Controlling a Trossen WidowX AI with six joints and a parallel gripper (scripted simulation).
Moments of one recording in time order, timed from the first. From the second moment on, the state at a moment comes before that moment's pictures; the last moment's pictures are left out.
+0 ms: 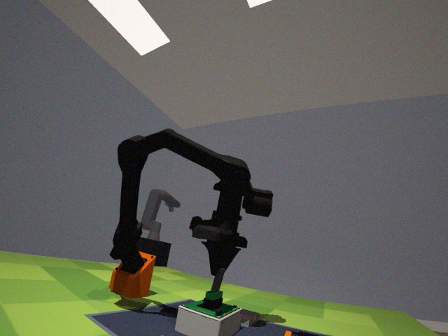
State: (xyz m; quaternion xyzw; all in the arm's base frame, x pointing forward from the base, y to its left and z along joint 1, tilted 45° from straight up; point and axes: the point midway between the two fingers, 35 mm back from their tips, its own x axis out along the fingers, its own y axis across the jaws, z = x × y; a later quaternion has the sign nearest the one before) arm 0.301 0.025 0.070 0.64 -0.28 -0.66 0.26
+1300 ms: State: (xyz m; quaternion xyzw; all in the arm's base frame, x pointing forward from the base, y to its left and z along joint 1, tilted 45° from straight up) arm 0.304 0.010 0.056 0.65 -0.28 -0.66 0.25
